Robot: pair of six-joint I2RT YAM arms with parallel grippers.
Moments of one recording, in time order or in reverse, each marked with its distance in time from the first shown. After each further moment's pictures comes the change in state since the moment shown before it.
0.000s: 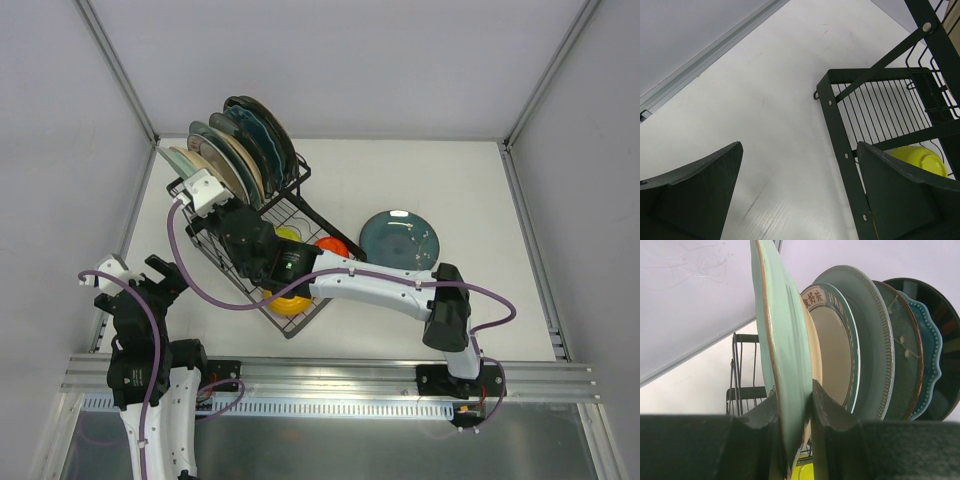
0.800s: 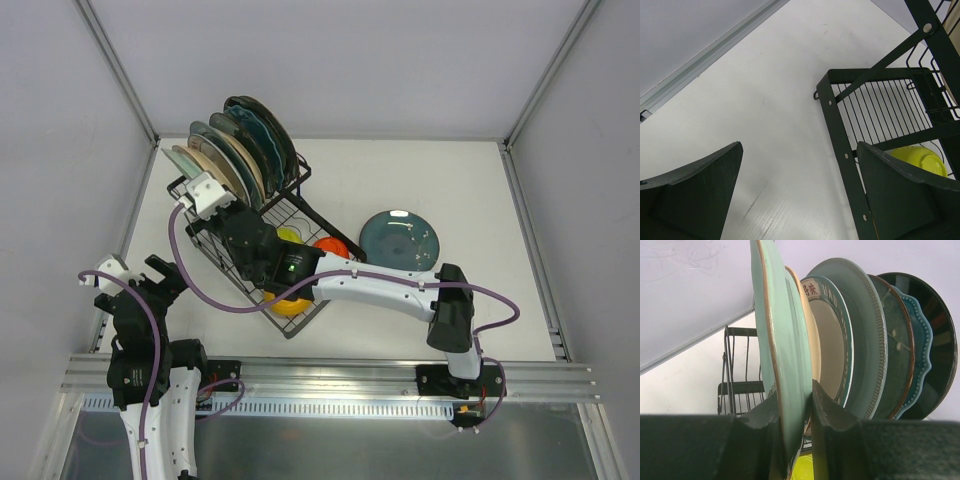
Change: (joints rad) left arm 0.000 0.000 0.000 0.000 0.000 0.000; right arm 0.007 -0.022 -0.034 0.010 0.034 -0.033
